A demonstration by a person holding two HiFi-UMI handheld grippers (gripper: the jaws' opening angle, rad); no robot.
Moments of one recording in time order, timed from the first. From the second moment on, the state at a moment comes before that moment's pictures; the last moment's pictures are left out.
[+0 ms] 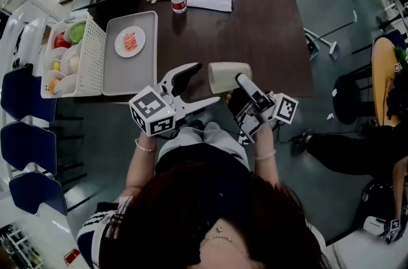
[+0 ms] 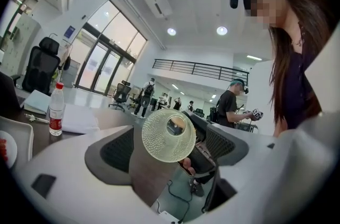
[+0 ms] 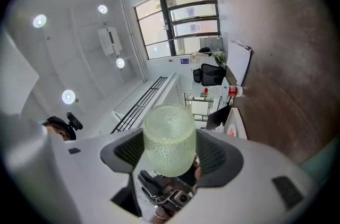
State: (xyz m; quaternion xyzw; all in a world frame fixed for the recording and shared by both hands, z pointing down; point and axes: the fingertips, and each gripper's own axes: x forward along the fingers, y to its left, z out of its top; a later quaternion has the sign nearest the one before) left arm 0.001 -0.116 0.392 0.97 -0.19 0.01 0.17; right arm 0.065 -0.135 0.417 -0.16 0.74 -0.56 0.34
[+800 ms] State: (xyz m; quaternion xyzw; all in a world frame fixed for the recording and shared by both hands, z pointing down) left arm 0.015 -0.115 0.391 0.97 -0.19 0.03 0.14; right arm 0.051 -0.127 0.410 -0.12 0.74 -0.57 0.34
